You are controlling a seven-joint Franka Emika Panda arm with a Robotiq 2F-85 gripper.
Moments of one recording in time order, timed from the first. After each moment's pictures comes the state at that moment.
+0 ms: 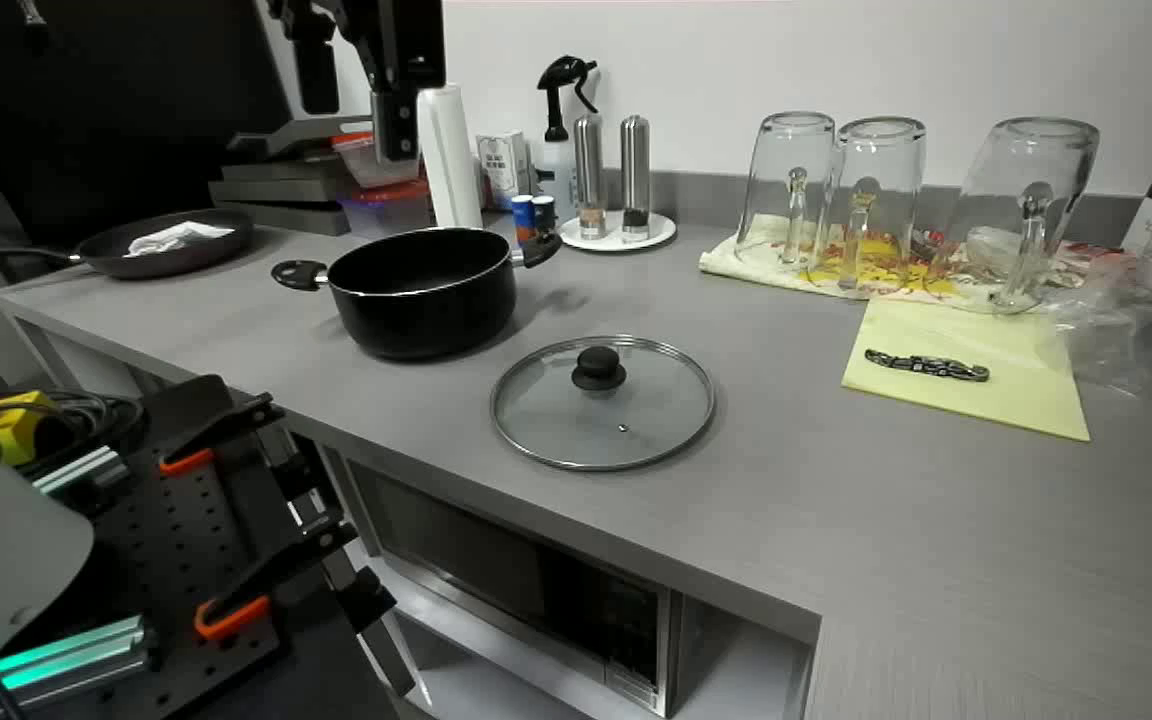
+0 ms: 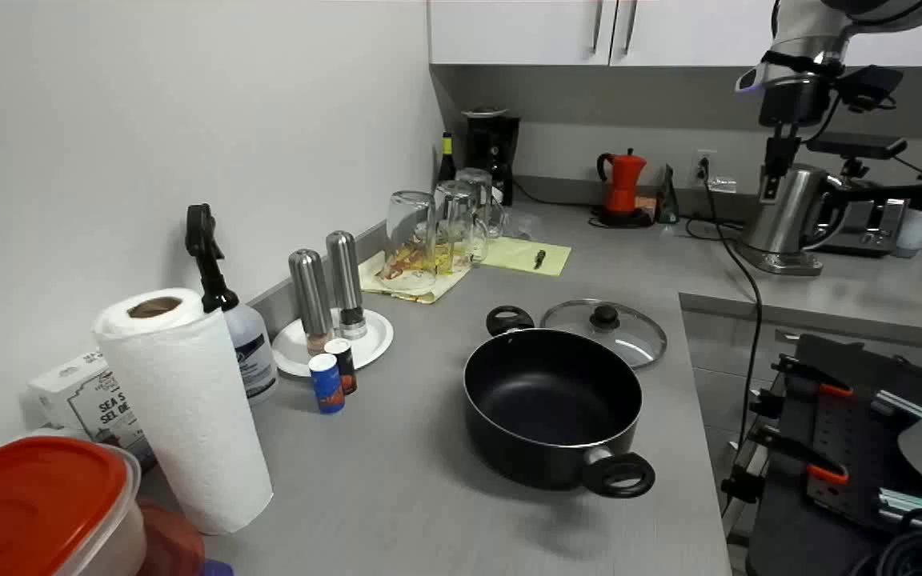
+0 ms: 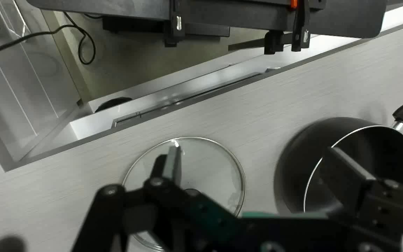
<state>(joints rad) -0.10 -0.58 -0.35 -2.64 -0.03 1.93 -0.42</state>
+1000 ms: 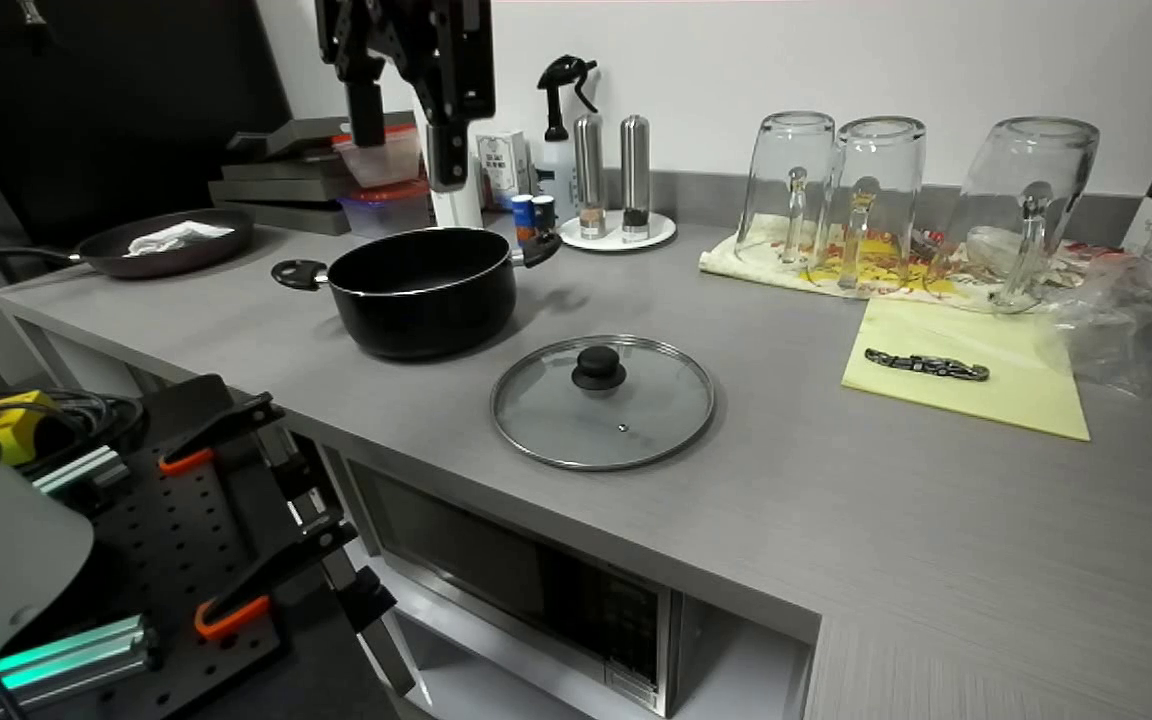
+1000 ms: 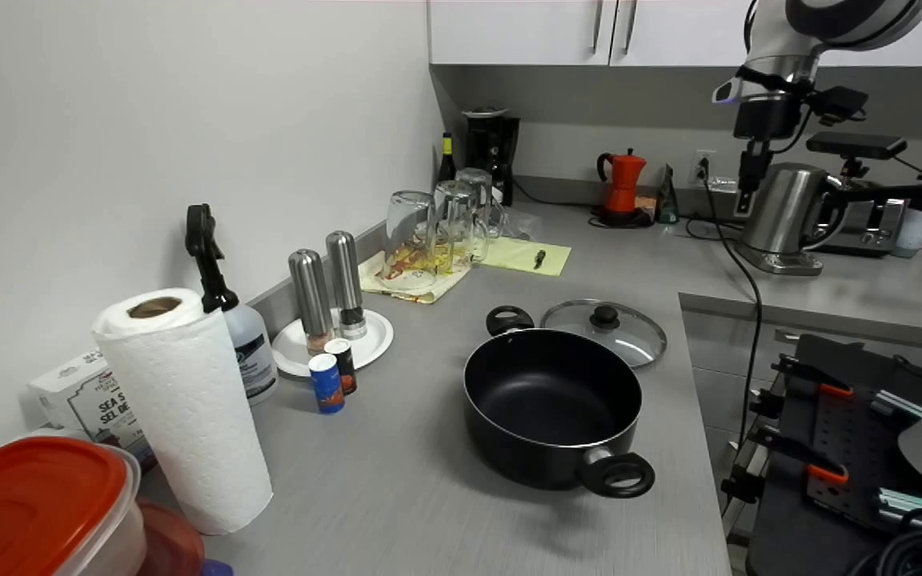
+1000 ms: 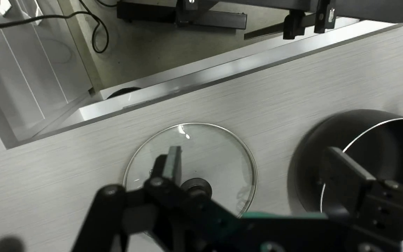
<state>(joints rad) -0.09 -0.49 -0.30 -2.64 -0.02 2.05 -0.41</state>
